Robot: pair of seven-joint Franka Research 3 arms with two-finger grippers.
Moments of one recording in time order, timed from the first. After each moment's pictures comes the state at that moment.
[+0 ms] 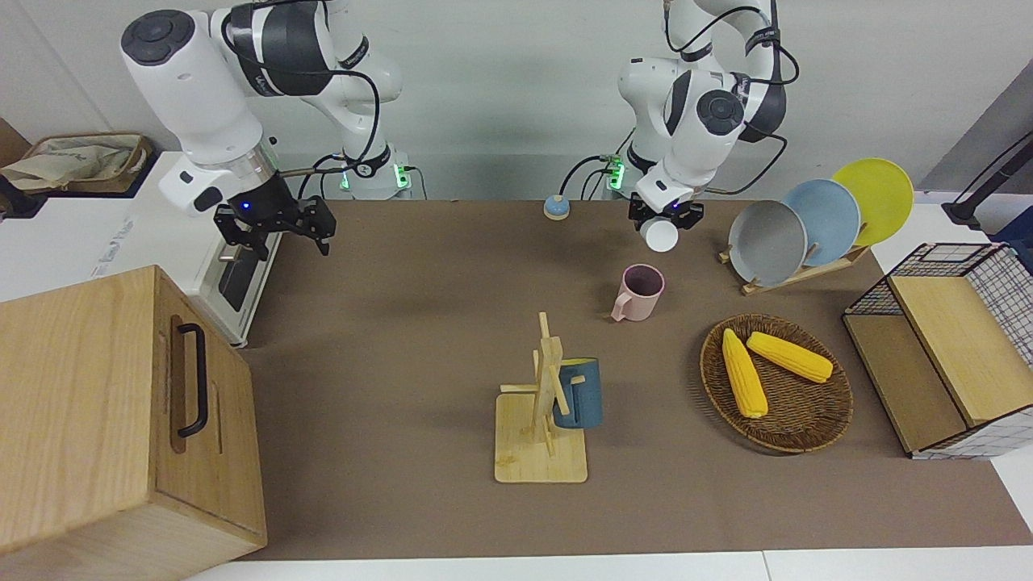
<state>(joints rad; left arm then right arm) -0.21 -0.23 -0.06 -2.35 -0.07 1.91 0.02 0.02 0.11 0.01 -1.55 0.05 1.64 -0.02</state>
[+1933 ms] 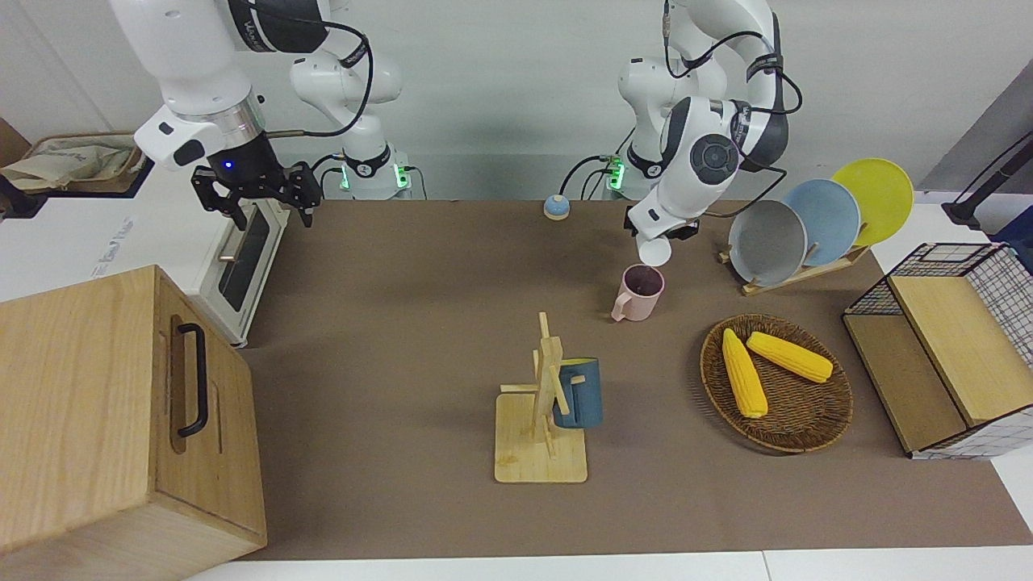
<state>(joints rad) -0.21 -0.05 -0.06 -2.15 -0.07 1.71 0.02 0.02 0.08 0.01 -1.46 -0.02 1.55 -0.02</state>
